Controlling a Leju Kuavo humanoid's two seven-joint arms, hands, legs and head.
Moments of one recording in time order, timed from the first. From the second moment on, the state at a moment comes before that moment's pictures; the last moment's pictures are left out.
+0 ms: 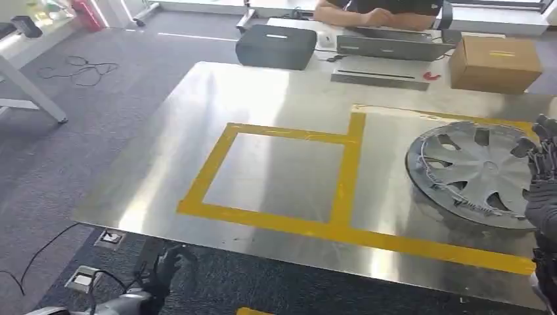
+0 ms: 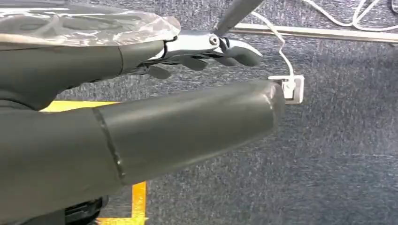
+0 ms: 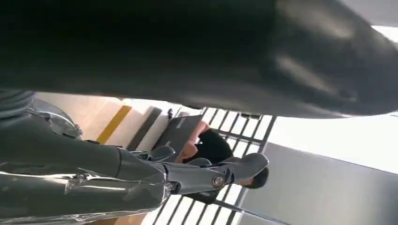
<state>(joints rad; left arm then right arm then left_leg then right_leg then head) -0.23 0.12 -0.57 -0.28 0.77 0.03 -0.49 -0.27 -0.32 0.47 -1.92 -0.28 -0.15 -0.19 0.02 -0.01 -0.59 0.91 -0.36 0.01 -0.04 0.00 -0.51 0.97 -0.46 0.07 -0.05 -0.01</state>
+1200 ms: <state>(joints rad) -0.26 0.13 -0.58 -0.29 0.78 0.01 -0.50 -0.24 -0.32 0.47 -1.97 -0.24 -0.18 -0.11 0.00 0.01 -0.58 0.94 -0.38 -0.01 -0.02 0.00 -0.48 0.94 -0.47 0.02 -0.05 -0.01</state>
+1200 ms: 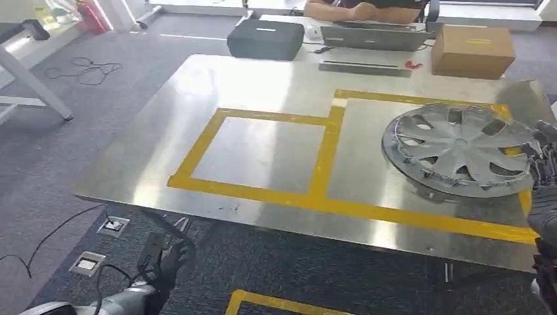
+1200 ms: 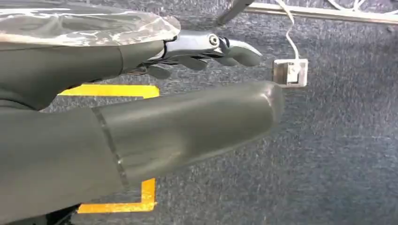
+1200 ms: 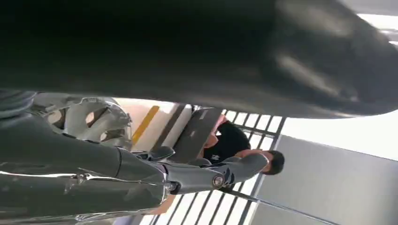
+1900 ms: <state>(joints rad) -0.27 0.13 -0.58 -0.29 0.78 0.01 -0.48 -0.26 -0.32 0.47 -1.98 -0.27 -0.15 -0.15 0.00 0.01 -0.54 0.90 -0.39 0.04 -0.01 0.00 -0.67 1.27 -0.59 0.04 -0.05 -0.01</state>
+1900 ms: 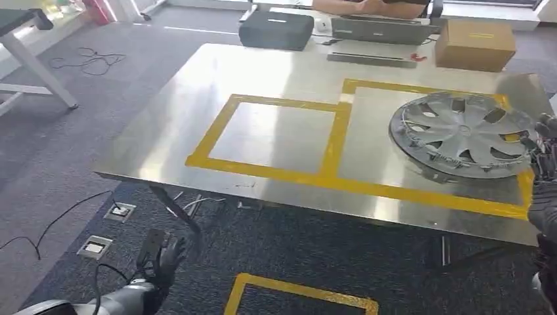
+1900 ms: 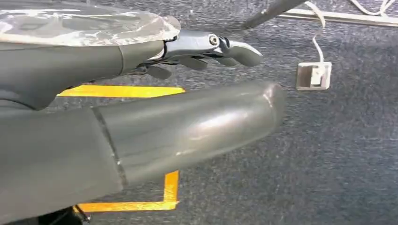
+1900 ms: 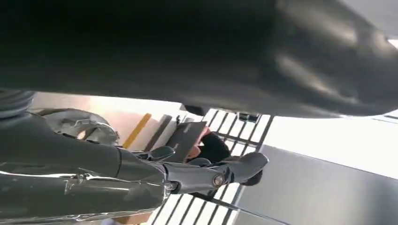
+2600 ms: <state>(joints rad) -0.27 0.13 -0.59 -0.29 0.79 0.01 -0.49 -0.25 -0.32 0.46 -1.98 -0.25 -0.15 -0.16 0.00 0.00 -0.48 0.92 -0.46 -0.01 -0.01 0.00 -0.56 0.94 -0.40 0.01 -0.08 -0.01</state>
